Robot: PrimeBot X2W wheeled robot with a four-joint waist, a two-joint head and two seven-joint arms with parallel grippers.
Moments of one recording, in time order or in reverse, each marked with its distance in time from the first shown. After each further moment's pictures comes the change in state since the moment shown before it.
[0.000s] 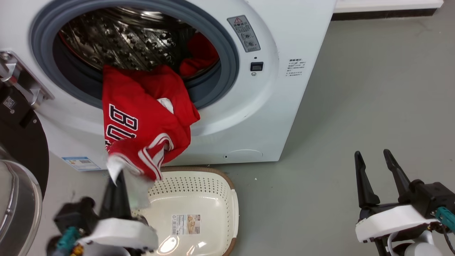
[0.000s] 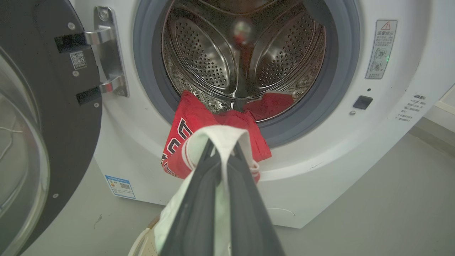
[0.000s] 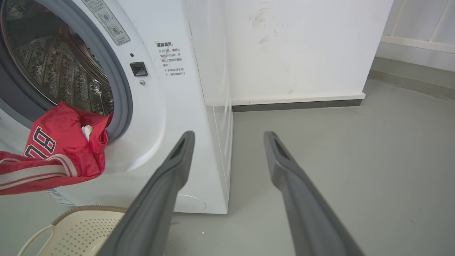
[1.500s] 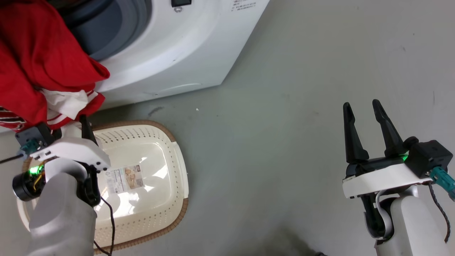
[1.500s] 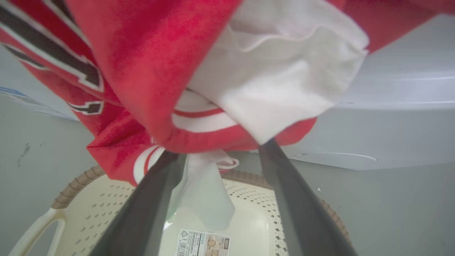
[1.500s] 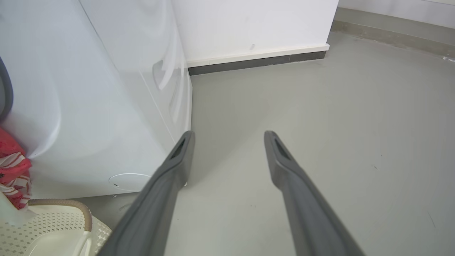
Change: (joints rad) left arm -0.702 0.003 0.247 1.167 -0.023 -0.273 -0.210; right arm -0.246 0.000 0.067 0.135 0.074 0.000 -0.116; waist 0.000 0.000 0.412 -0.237
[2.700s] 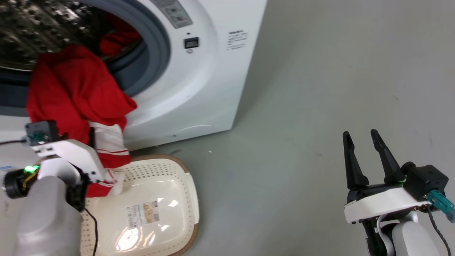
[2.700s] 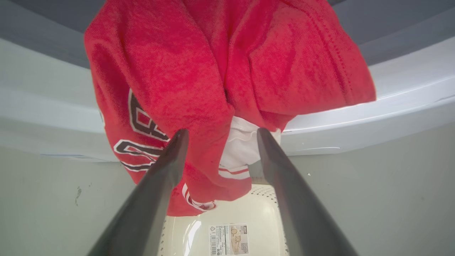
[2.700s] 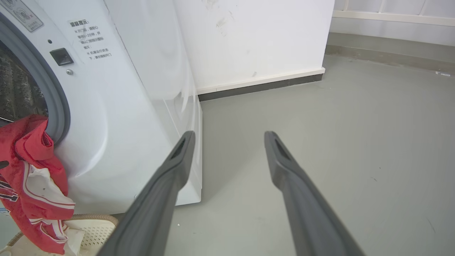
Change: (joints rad) left arm 0.075 0.020 0.049 -0.135 0.189 -0.146 0.299; right arm 0.127 0.000 -0.011 -0.035 0.005 0.000 0.038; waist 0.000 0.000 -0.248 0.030
